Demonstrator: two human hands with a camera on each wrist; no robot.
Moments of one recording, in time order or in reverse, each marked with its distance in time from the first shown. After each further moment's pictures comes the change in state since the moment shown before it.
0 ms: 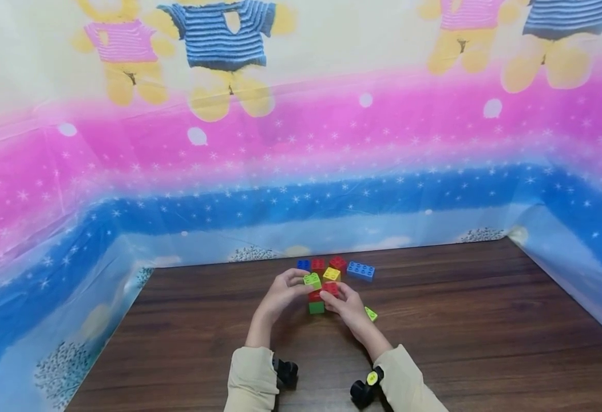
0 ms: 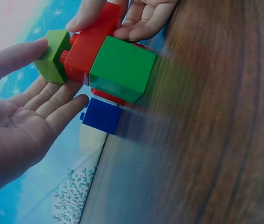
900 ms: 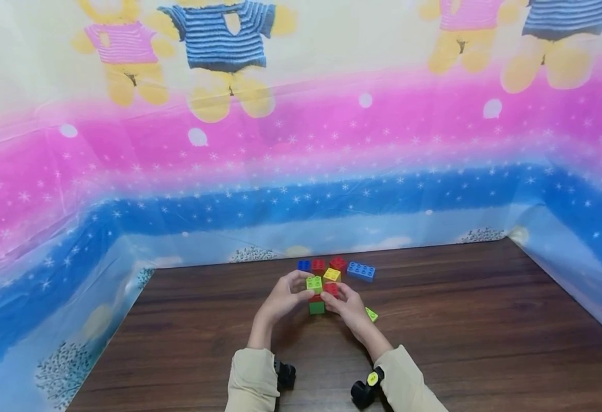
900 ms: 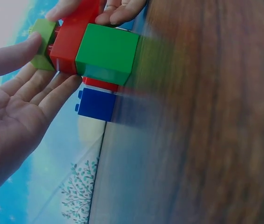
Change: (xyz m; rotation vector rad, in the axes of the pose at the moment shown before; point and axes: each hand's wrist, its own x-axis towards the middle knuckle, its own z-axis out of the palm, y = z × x) left_hand -0.002 -0.003 0.001 0.157 -0.074 0.123; right_hand 0.000 0.000 0.000 -0.031 -0.007 -0.010
